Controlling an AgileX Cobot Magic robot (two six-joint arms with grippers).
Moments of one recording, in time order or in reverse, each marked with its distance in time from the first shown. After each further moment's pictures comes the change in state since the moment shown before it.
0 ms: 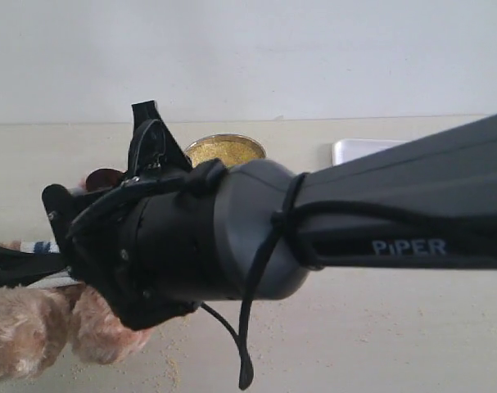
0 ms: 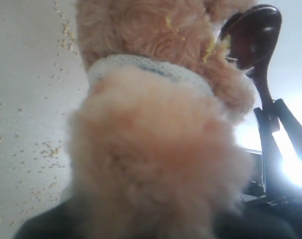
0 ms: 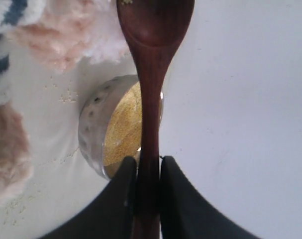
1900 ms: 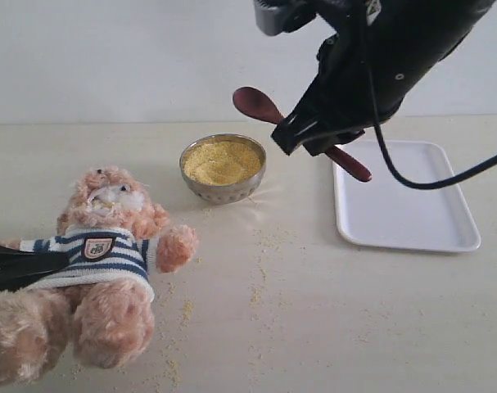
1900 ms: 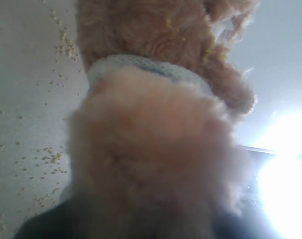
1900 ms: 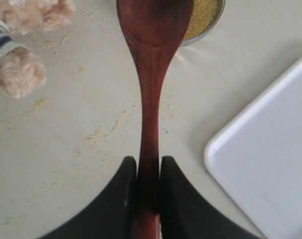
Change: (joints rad) left arm 0.000 0.000 0.000 -0.008 0.000 0.039; right arm -0.568 -0.458 0.027 1.406 0.080 -0.406
